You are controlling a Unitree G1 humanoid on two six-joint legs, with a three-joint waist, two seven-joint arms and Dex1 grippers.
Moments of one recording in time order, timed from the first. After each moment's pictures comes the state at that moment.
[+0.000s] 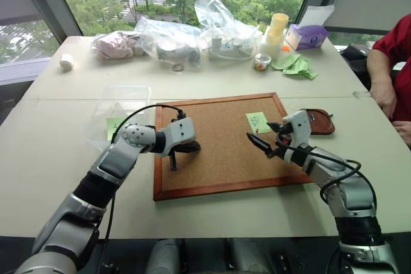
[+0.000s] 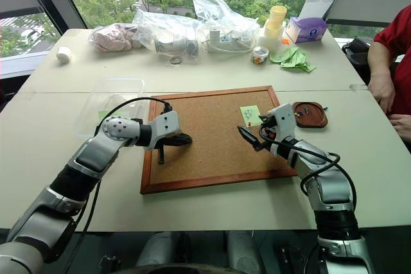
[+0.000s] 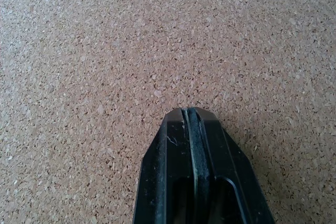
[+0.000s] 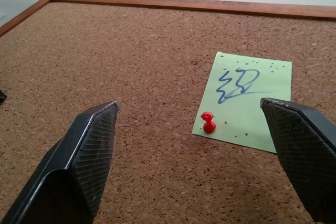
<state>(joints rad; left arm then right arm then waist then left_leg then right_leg) -0.56 0.55 -0.38 0.03 -0.01 0.38 -1.04 -0.21 -0.45 -0.07 -0.14 0.39 0.55 0.53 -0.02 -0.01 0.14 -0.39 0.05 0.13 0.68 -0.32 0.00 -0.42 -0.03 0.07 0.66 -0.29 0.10</state>
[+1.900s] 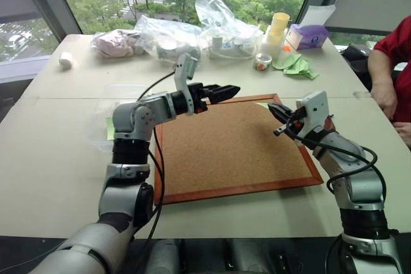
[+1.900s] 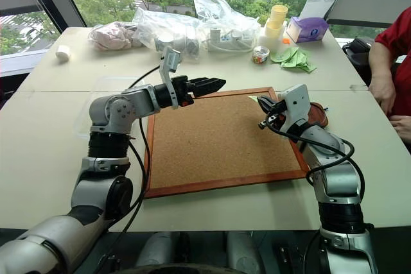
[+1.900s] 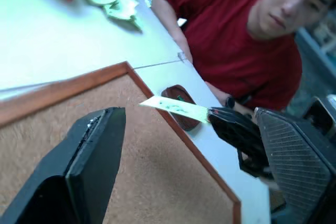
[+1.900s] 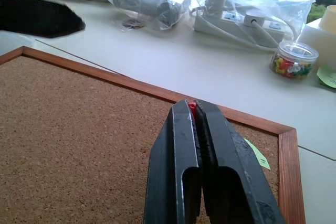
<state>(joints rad) -0.94 0.01 0.32 0.46 -0.60 1.10 -0.51 -0.28 -0.48 -0.15 -0.19 0.30 0.41 0.53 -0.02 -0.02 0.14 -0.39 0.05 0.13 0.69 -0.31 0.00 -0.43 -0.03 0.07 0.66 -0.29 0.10</state>
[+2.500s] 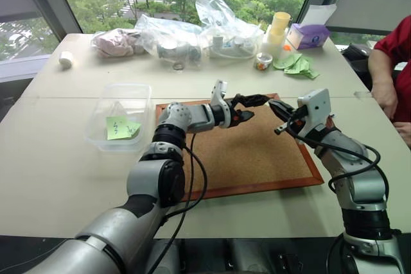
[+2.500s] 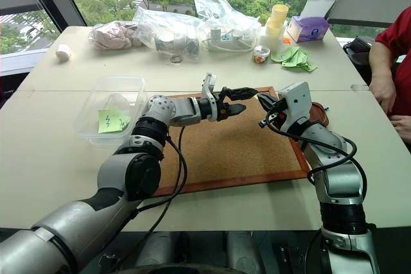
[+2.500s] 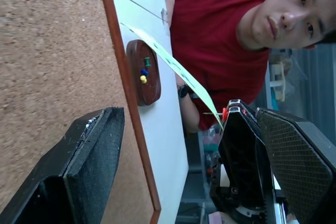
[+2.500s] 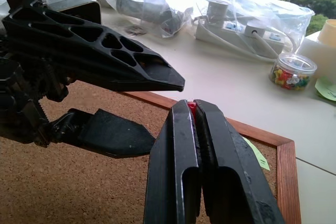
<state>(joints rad) -1.17 -0.14 0.47 1.00 -0.66 0.99 -0.39 -0.28 -0.48 -0.15 -0.23 0.30 0.41 0.52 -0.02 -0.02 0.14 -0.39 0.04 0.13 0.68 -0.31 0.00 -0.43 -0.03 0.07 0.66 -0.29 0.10</state>
